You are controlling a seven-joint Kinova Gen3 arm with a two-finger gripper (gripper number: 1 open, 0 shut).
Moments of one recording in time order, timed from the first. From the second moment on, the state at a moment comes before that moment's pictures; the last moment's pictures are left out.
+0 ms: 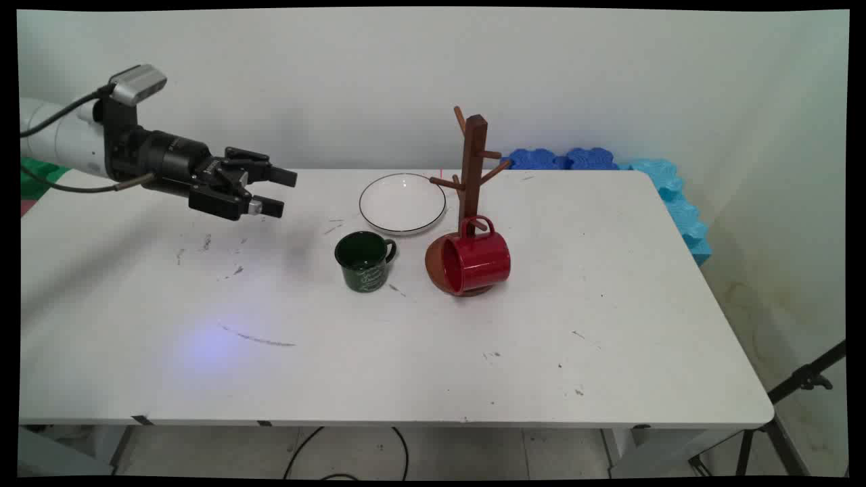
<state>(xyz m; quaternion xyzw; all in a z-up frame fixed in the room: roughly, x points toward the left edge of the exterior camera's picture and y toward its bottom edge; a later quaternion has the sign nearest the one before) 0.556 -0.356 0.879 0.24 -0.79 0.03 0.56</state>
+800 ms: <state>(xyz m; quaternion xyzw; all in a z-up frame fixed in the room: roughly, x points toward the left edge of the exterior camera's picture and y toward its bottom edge) 0.456 -0.337 0.862 0.28 -0.80 0.05 0.53</state>
